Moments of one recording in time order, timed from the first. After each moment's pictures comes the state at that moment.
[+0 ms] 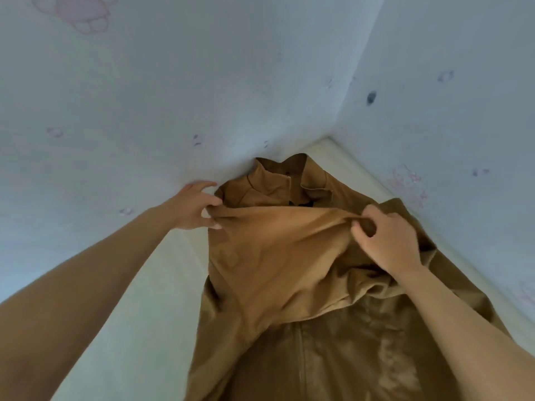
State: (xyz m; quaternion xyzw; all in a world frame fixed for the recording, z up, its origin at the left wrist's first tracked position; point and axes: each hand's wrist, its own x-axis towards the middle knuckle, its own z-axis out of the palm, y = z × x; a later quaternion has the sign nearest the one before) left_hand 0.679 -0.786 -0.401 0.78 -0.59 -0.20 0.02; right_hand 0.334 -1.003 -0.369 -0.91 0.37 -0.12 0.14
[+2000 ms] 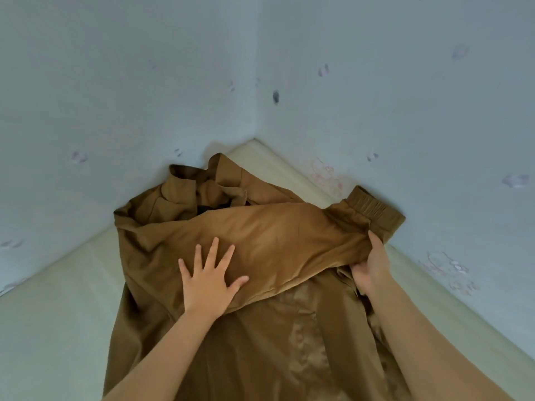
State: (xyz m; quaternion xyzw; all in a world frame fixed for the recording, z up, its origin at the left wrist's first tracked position) left_hand 0.430 -0.853 -0.469 0.89 -0.44 -0.12 -0.01; right_hand 0.213 -1.071 -0.421 -0.13 0.58 -0.39 0.70
